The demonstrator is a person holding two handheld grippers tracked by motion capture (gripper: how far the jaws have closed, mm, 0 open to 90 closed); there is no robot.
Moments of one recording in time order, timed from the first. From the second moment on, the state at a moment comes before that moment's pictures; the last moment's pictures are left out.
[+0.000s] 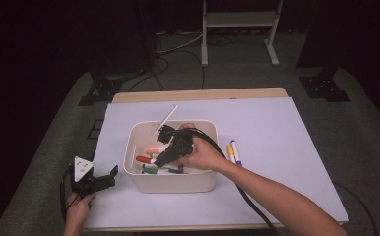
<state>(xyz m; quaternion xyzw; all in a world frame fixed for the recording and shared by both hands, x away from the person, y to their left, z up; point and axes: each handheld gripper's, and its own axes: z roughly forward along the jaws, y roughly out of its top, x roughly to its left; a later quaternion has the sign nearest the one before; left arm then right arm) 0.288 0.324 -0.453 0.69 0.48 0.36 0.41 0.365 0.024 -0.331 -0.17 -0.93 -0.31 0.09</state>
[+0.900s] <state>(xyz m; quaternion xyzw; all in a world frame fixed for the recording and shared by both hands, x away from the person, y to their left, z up) 0.287 0.324 -0.453 0.69 0.49 0.36 0.41 0.365 0.015 -0.327 -0.17 -0.93 -0.31 0.09</state>
